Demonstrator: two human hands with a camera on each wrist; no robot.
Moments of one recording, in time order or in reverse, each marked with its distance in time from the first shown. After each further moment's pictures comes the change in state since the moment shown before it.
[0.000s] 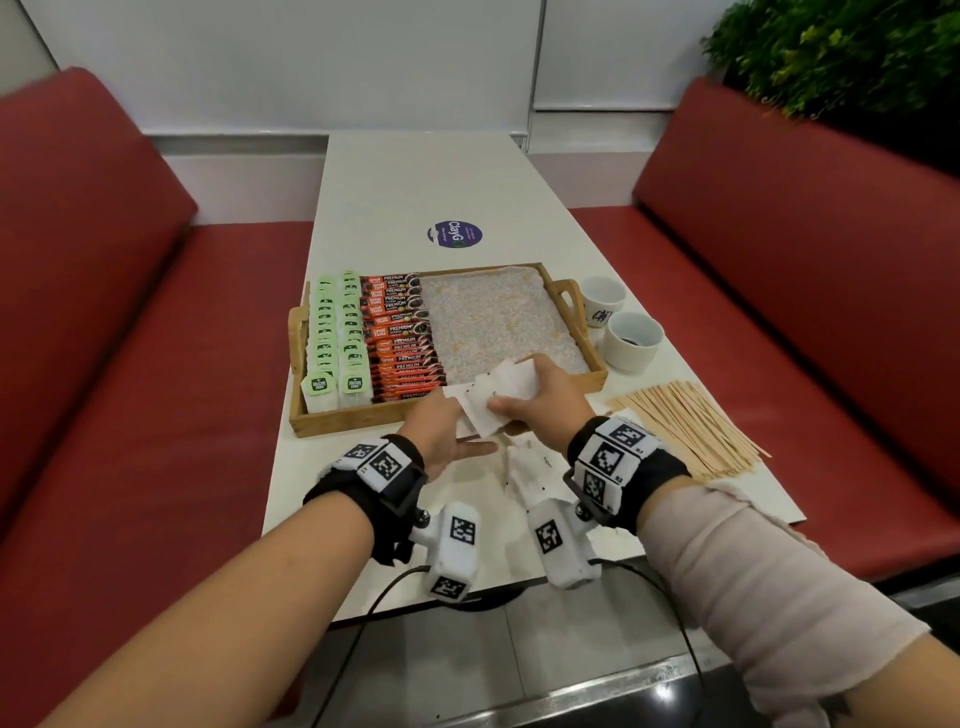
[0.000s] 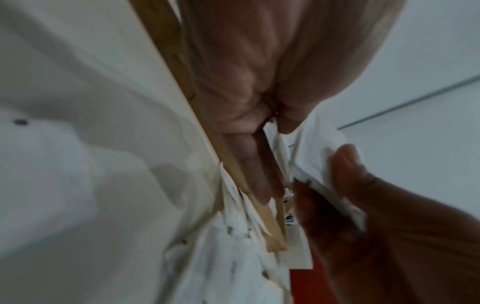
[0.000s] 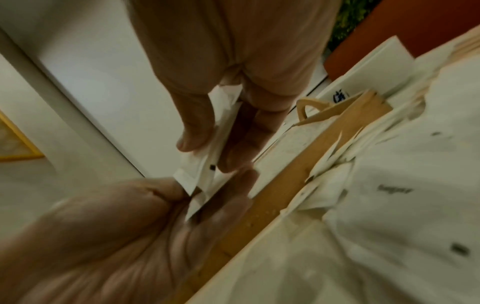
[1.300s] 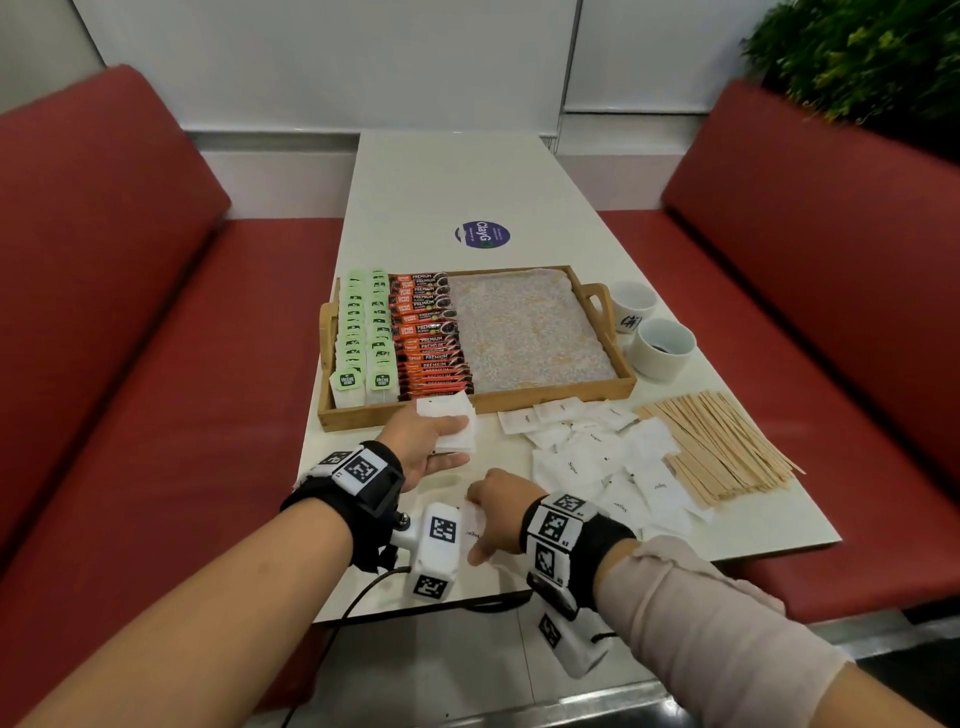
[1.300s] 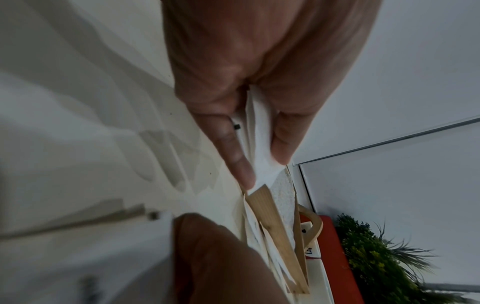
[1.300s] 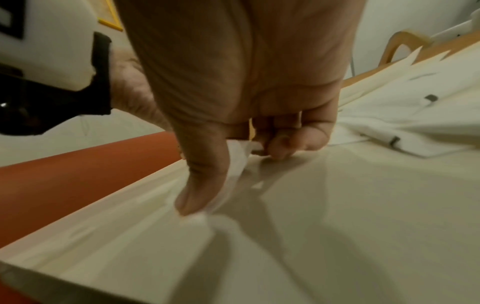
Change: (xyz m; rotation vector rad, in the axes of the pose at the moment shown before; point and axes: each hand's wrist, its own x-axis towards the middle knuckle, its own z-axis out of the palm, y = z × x) left_hand -0.007 -0.005 -0.047 -0.055 0.168 -0.101; right_hand -0.033 0.024 0.074 -0.946 -0.605 -0.026
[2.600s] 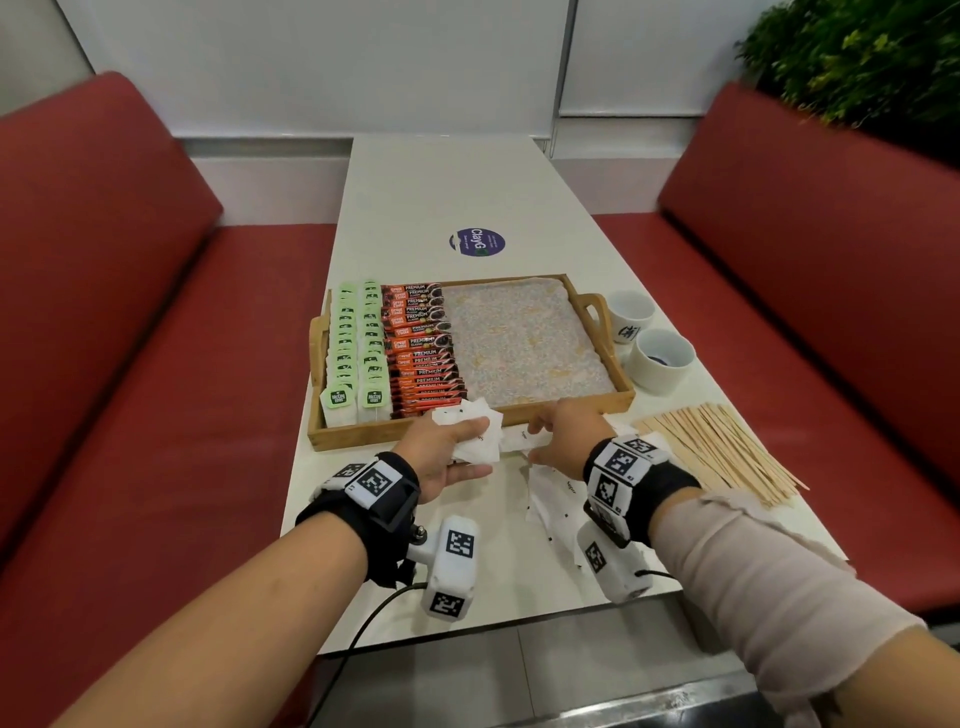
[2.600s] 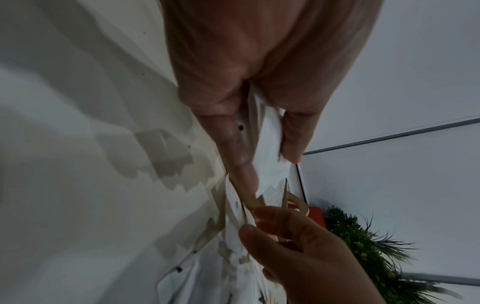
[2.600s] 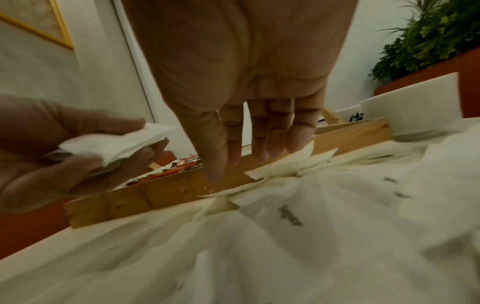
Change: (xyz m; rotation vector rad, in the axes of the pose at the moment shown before) left_hand 0.007 0.008 0.025 -0.069 -0.063 -0.054; right_hand 0.015 0.072 -0.067 0.155 0.362 0.197
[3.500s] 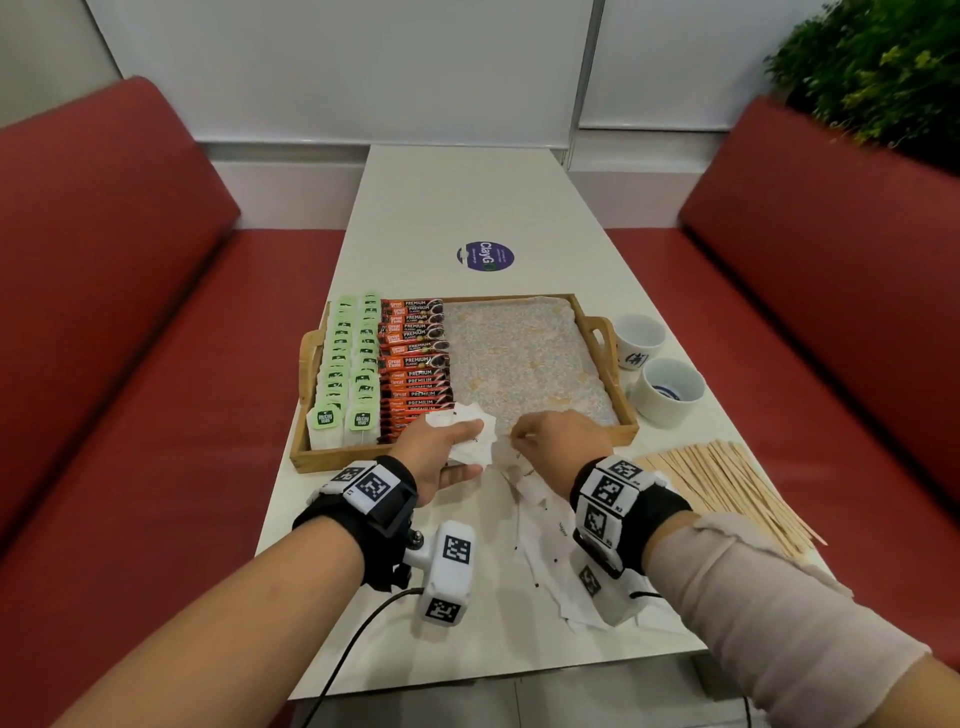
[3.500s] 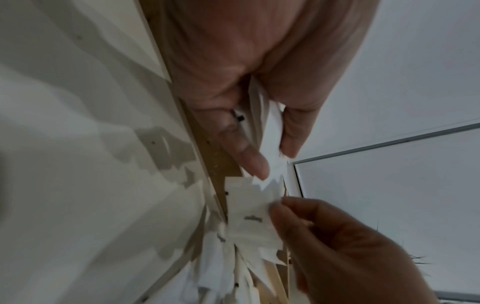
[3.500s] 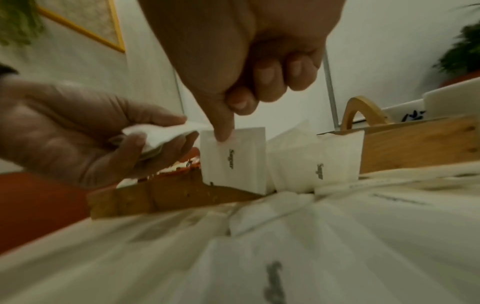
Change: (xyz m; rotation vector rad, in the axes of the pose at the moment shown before) left_hand 0.031 0.014 0.013 -0.010 0.093 0.042; right_hand 0.020 -0.002 -0.014 -0.118 0.106 -0.153
